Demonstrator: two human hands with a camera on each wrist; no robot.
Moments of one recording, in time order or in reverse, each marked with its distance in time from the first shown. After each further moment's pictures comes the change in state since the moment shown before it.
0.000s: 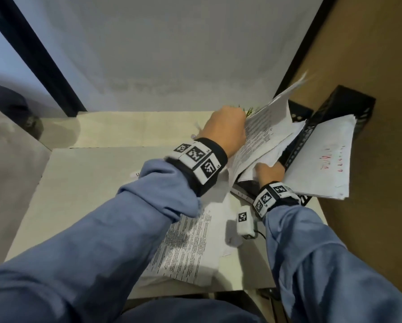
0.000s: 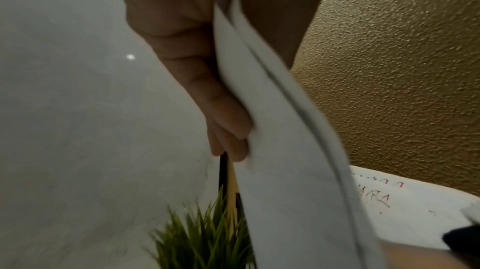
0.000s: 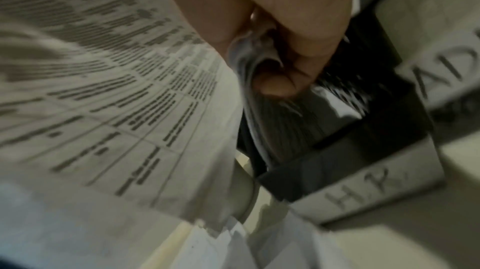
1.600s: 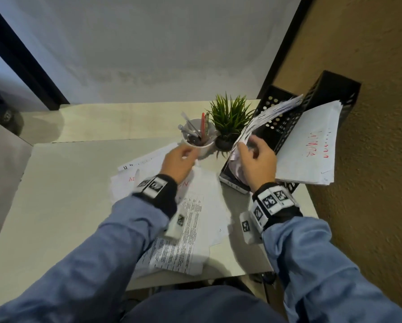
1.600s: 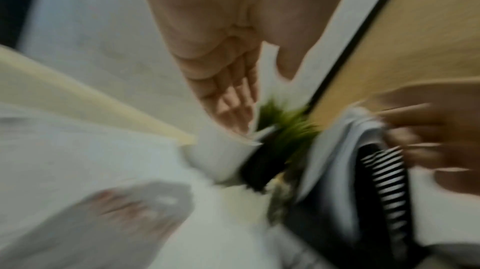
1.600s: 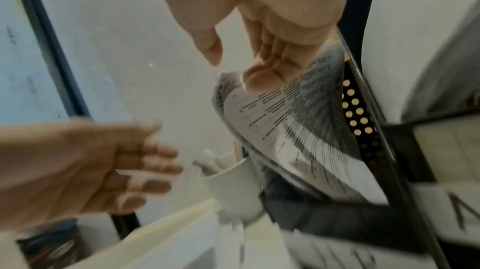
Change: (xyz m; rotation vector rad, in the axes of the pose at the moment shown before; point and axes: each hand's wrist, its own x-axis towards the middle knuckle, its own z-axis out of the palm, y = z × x) left_hand -0.059 -0.088 0.103 -0.816 -0.071 -0.472; right_hand -0.040 -0.001 -0.027 -0.152 -0.139 -0.519
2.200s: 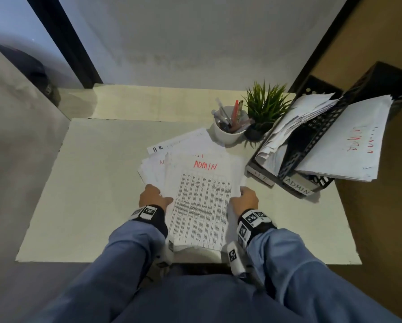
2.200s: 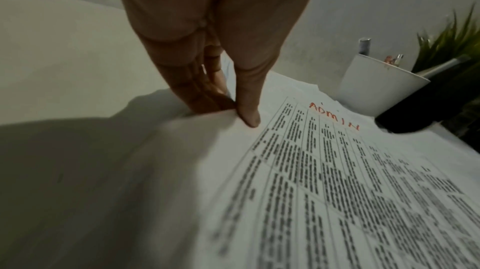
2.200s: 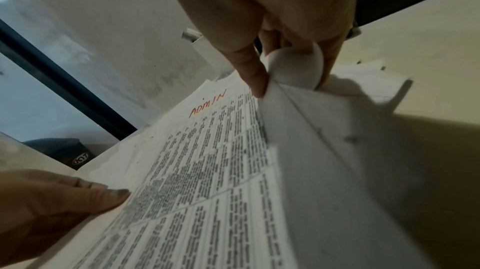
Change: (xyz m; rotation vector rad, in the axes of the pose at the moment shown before) left_hand -0.071 -0.154 -0.064 0.266 0.225 -0.608; right_hand -0.083 0.083 0.096 -0.273 -0.339 0.467
